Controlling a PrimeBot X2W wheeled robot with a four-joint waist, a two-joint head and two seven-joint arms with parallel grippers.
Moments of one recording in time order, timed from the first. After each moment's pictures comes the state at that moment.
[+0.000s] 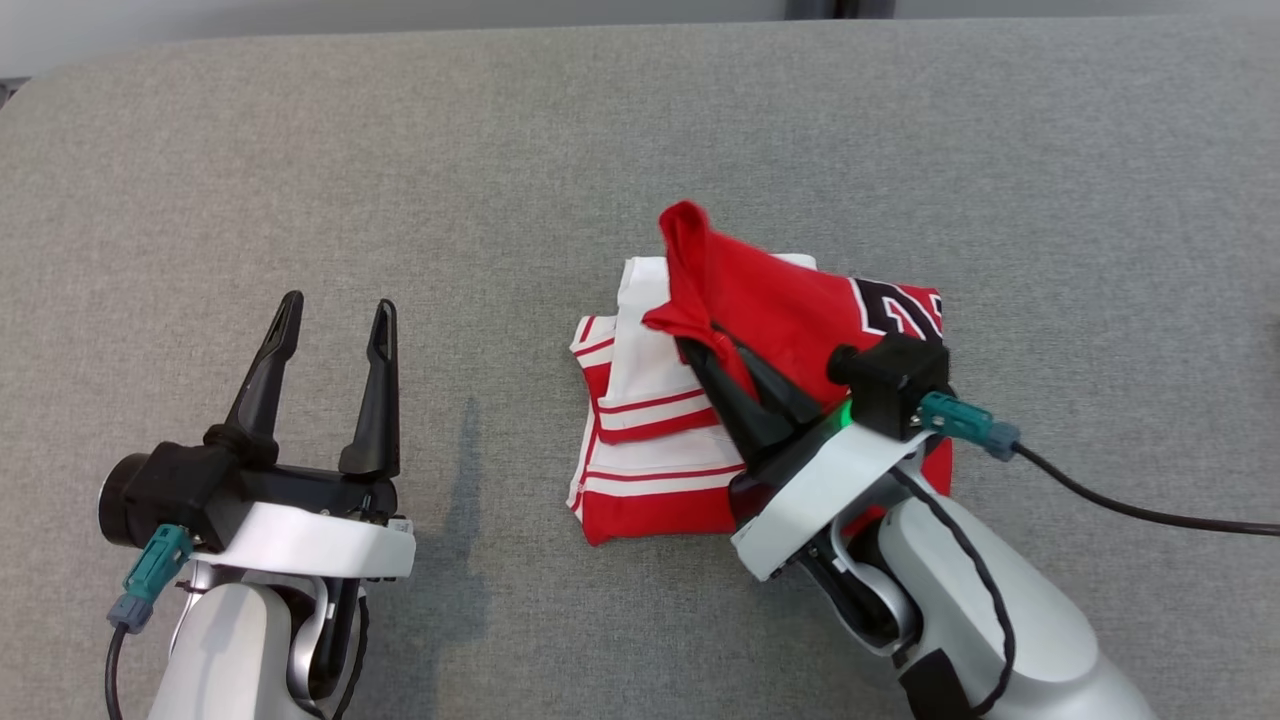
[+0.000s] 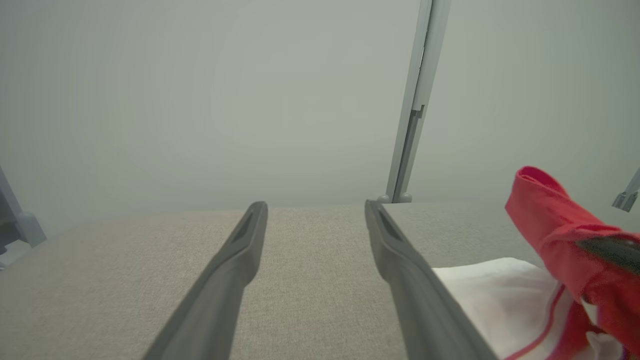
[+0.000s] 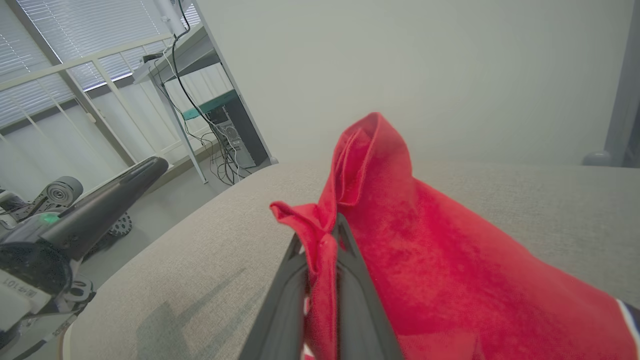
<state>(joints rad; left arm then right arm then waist) -0.22 0.09 -0.06 0.11 -0.22 -0.09 -0.26 -0.55 -0.05 0.60 0.33 0.50 0.13 -0.15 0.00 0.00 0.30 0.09</state>
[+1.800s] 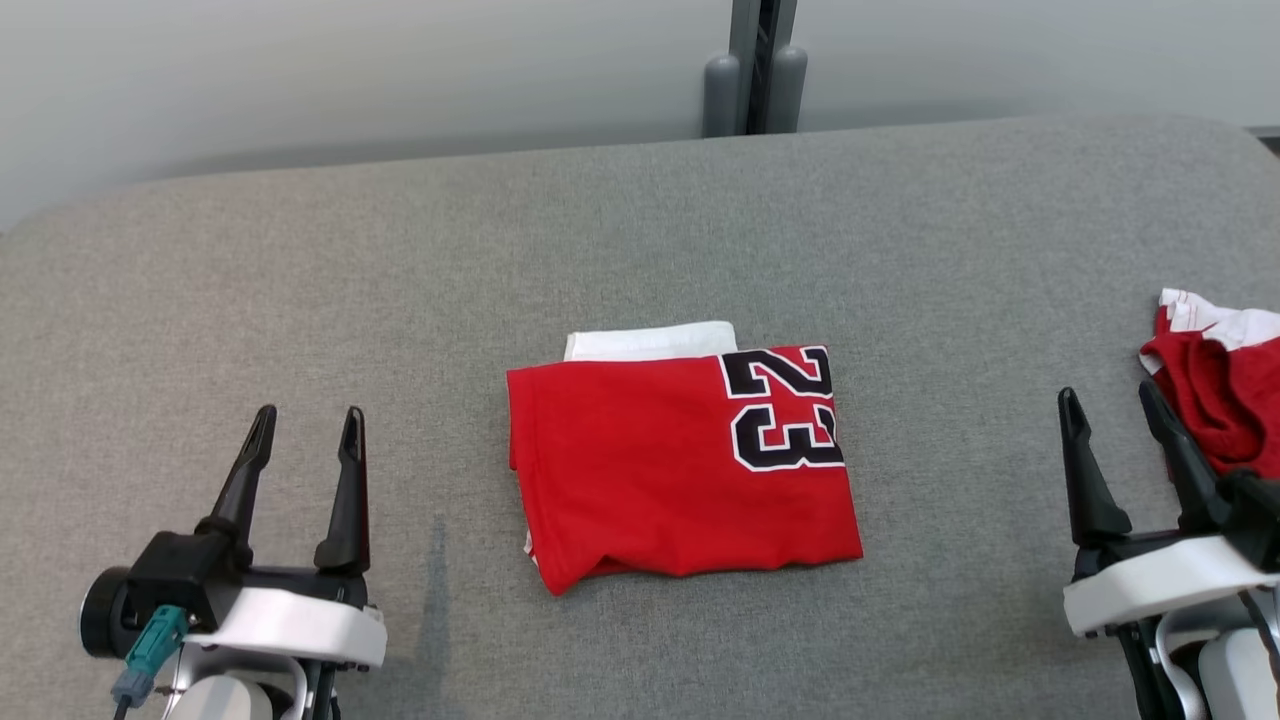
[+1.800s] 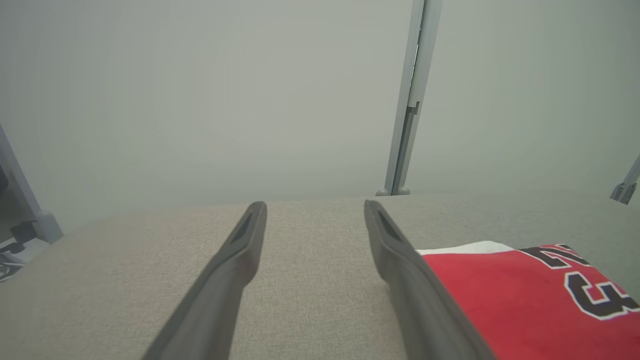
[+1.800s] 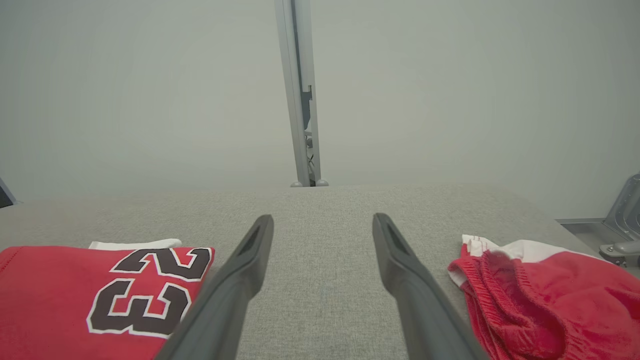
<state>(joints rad) -0.11 0.09 0.00 0.16 -0.18 -0.06 -0.26 -0.18 -0.17 0.02 0.26 0.25 0.13 -0.23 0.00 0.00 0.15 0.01</state>
